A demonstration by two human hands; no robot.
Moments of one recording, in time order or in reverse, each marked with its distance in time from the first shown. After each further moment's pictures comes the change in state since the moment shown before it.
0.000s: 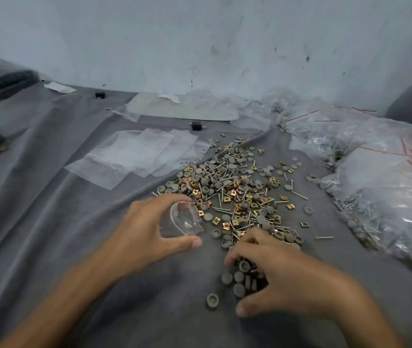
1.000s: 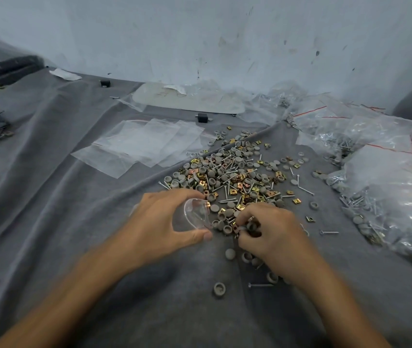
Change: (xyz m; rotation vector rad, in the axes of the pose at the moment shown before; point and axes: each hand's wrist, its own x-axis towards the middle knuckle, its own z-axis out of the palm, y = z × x) left_hand -0.002 0.002 0.005 0.043 -0.054 0.004; right_hand 0.034 0.001 0.017 0.043 0.540 0.087
